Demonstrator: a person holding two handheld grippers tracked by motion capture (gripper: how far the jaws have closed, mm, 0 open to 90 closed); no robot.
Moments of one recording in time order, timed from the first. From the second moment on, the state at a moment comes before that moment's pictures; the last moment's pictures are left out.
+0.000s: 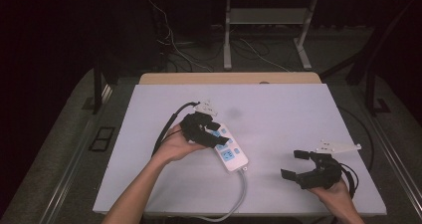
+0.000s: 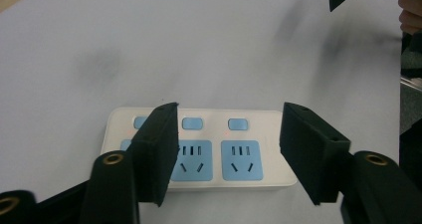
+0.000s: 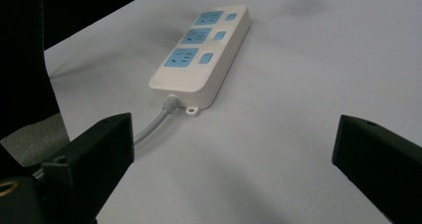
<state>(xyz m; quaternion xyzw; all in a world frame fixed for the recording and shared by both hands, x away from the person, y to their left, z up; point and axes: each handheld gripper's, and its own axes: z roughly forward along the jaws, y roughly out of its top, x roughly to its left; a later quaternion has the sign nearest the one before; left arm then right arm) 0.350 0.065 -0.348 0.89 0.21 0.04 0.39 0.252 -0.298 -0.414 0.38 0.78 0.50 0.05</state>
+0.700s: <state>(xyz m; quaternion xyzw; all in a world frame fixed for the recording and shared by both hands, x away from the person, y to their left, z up) 0.358 0.049 -0.363 0.90 0.19 0.02 0.39 0.252 -0.298 -0.414 0.38 0.78 0.50 0.05</state>
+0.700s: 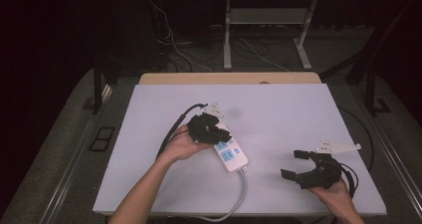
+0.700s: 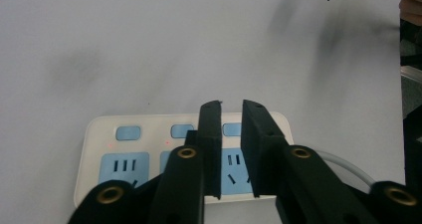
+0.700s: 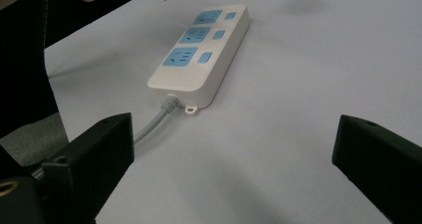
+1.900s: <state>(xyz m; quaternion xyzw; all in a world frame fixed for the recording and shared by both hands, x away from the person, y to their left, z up) 0.369 0.025 -0.402 0.91 0.19 -0.02 0.36 0.252 -0.297 -0.415 0.37 0.78 0.50 0.04</state>
